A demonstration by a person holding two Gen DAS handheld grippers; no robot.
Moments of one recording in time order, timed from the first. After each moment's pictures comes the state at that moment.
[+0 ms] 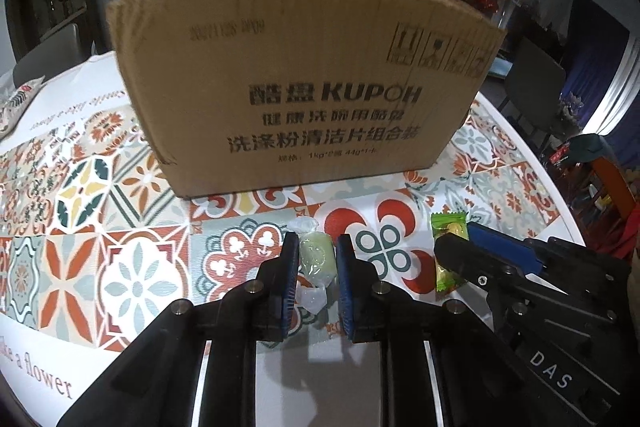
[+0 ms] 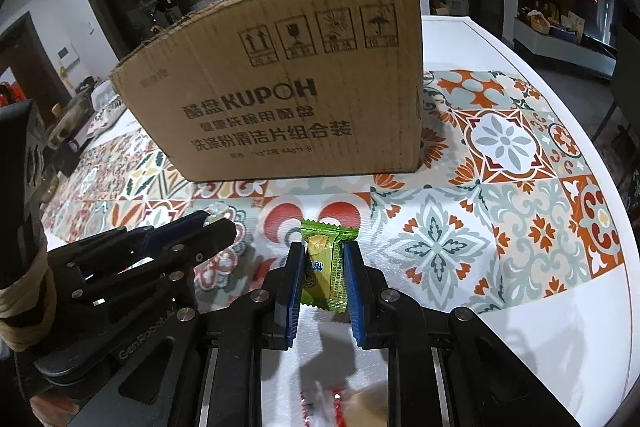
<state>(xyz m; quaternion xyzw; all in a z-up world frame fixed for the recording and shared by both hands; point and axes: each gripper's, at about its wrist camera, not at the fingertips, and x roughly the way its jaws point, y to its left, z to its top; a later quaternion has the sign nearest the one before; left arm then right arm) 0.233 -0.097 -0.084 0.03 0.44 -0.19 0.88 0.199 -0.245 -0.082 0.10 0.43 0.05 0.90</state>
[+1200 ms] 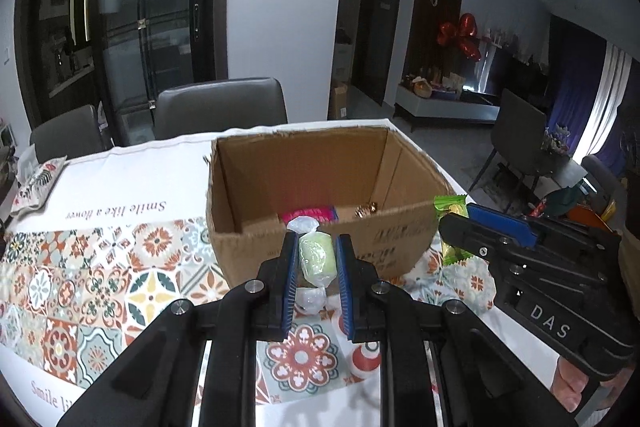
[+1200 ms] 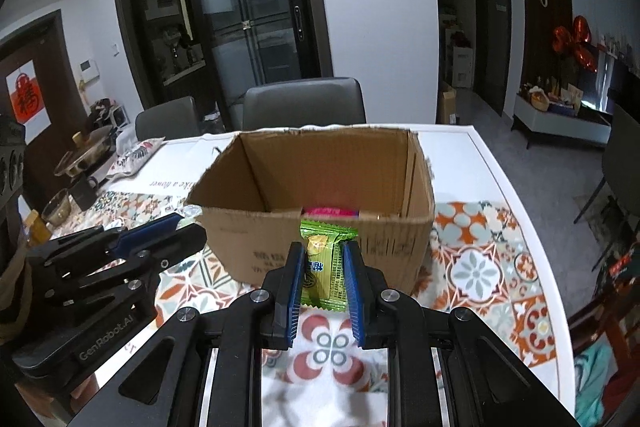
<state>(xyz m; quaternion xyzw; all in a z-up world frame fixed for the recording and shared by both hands) 0.242 -0.067 0.045 0.03 0.33 -0.20 0.92 0.207 -0.229 0.047 0.05 0.32 0.06 0.94</state>
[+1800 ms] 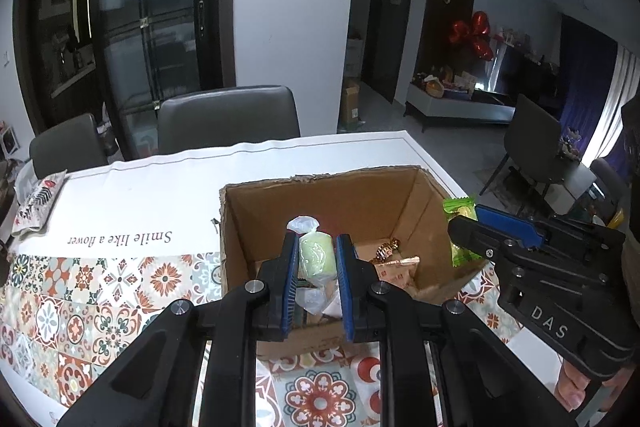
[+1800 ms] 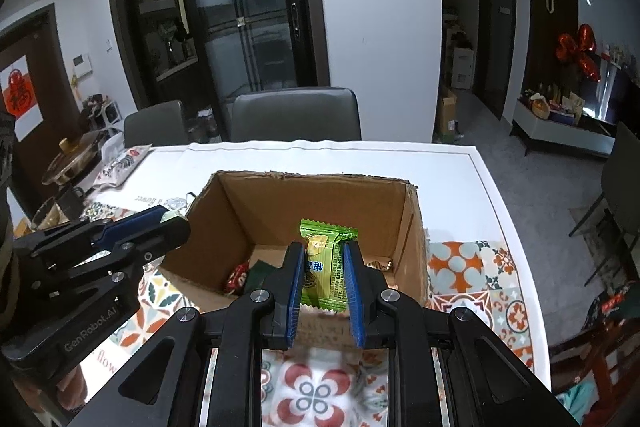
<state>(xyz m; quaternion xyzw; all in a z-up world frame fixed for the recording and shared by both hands) 0.313 -0.076 0.062 0.03 0.35 -0.18 0.92 0.278 -0.235 0.072 0.03 0.34 0.05 0.94</state>
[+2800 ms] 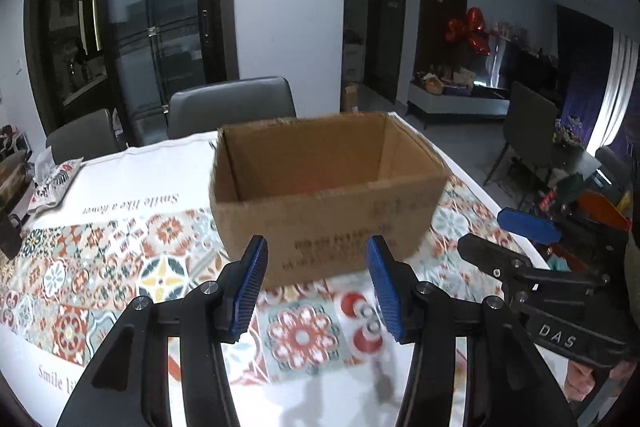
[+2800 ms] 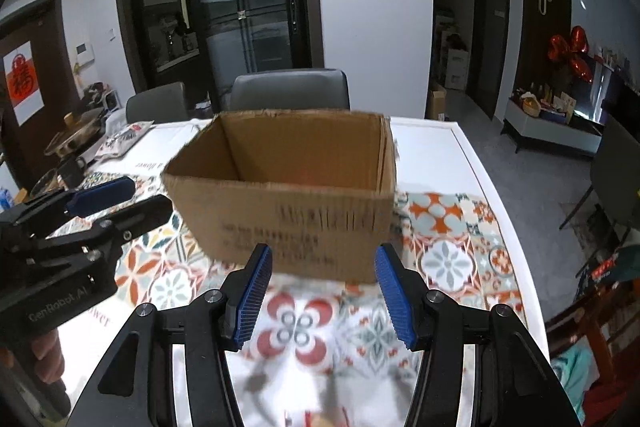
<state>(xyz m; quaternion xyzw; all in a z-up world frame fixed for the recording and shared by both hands) 0.203 -0.078 0.028 0.05 0.32 -0.17 0.93 0.182 -0.250 0.029 0.02 0.33 0.04 0.94</state>
